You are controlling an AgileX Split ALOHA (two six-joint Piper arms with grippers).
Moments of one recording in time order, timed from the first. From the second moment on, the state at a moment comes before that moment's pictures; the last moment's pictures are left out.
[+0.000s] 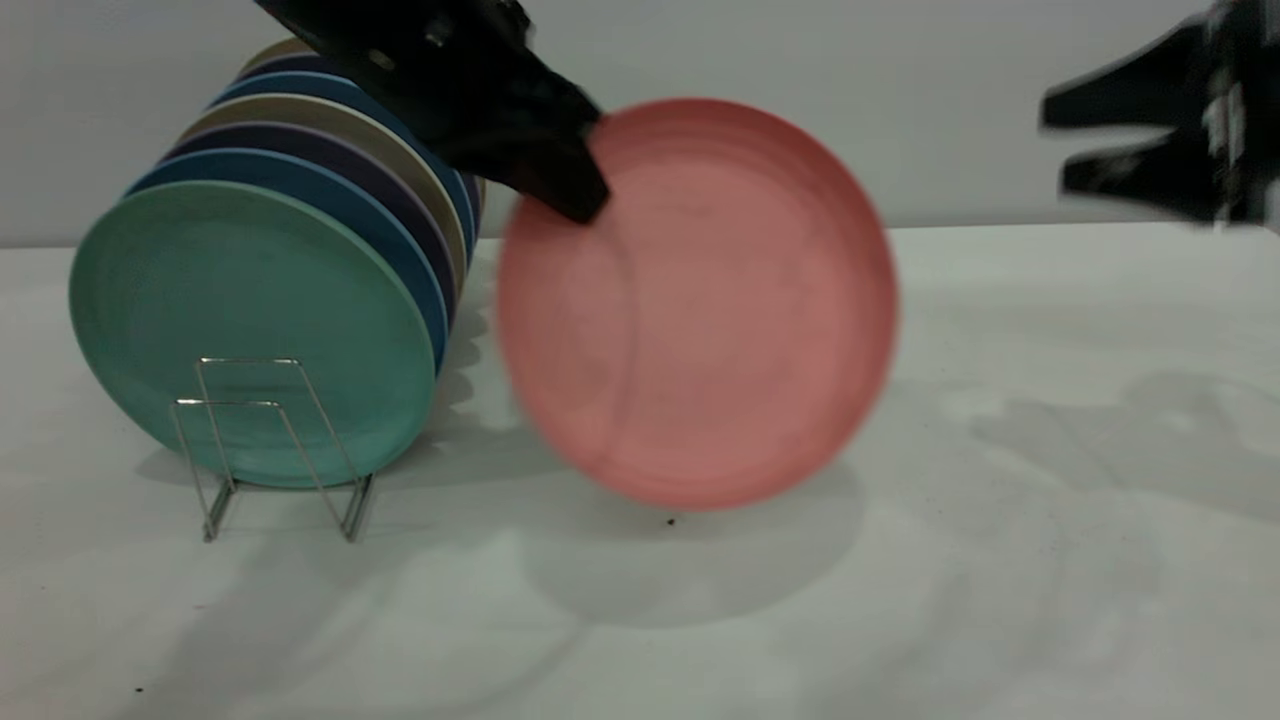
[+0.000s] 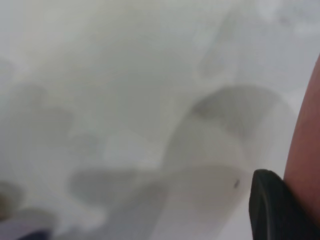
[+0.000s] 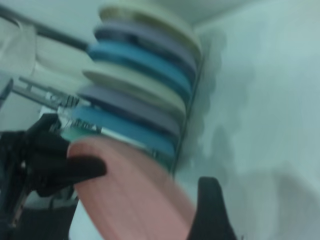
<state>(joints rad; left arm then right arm) -0.37 1.95 -1.35 -0.64 0.48 0.89 -0.27 2.11 -1.16 1.58 1.14 -1.41</state>
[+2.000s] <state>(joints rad) -0.14 1.66 -1.21 -0.22 0.49 1.76 -0.31 2.05 -1.16 1.55 1.15 -1.41</state>
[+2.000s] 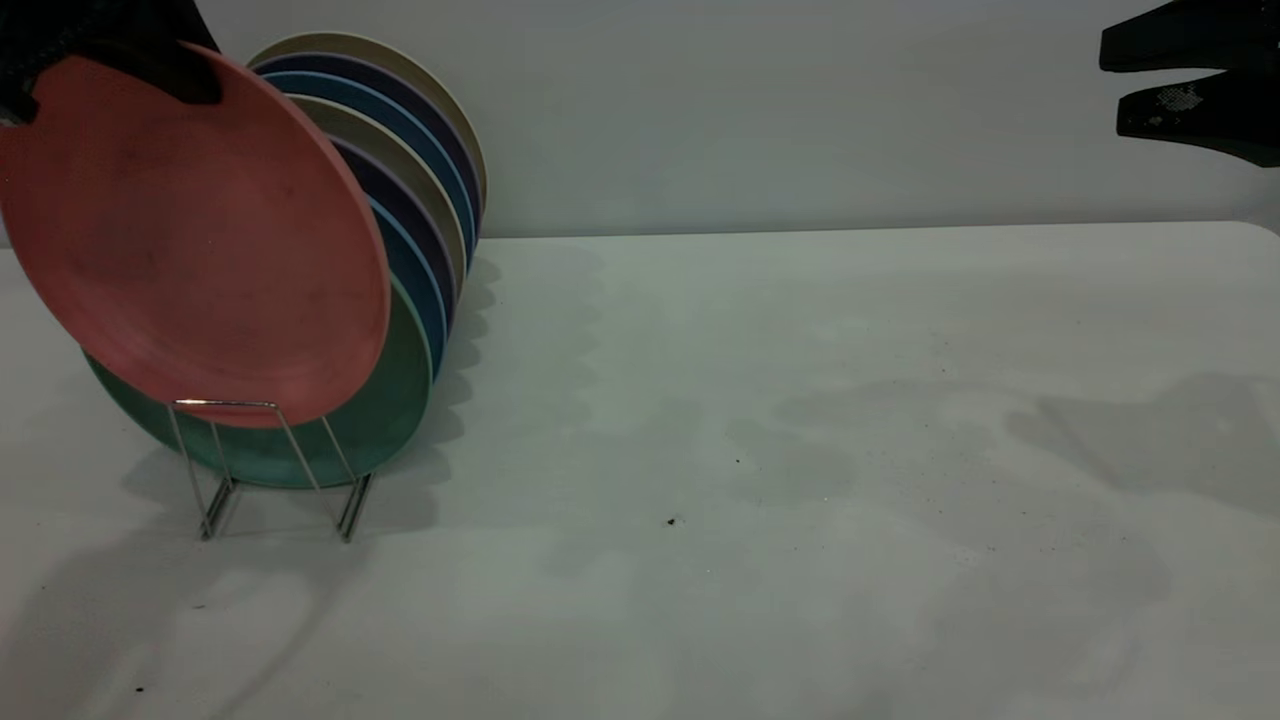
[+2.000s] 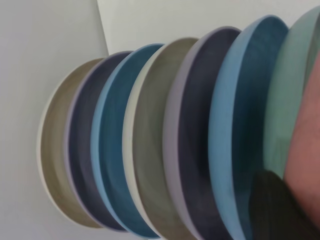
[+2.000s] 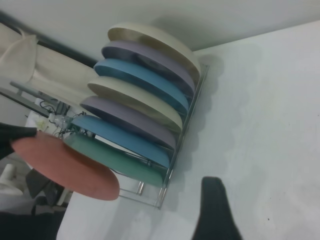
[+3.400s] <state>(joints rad) -0.14 1.55 -1.20 -0.02 0.62 1.21 -0.31 2.05 -1.16 1.55 1.15 -1.40</state>
